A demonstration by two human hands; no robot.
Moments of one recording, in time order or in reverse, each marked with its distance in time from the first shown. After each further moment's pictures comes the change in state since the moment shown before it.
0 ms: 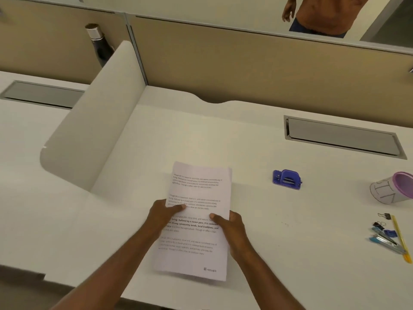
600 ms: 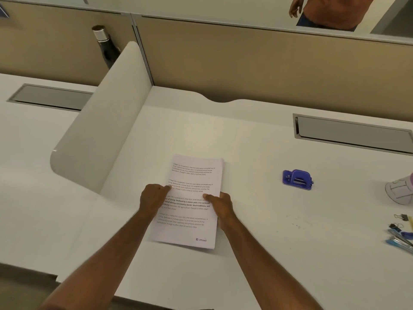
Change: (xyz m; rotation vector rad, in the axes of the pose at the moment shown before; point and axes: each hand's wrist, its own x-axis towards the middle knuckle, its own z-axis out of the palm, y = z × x) left_hand 0.069 0.012 -0.043 0.406 0.318 0.052; right_hand 0.083 -0.011 0.054 0.030 0.047 0.090
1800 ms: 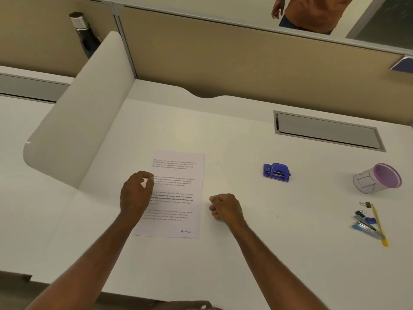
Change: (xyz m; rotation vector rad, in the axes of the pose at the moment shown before) left_hand -0.028 -0.010 0.005 -0.020 0.267 0.397; right_hand -0.028 0.007 -0.070 -0.436 0.145 -0.077
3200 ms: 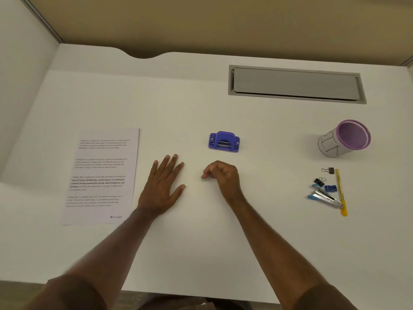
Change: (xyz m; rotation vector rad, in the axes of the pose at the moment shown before) left_hand -0.090 0.088 0.208 0.440 -0.318 0.743; right_hand 0.074 0.089 -0.163 0.355 -0.065 -0.504
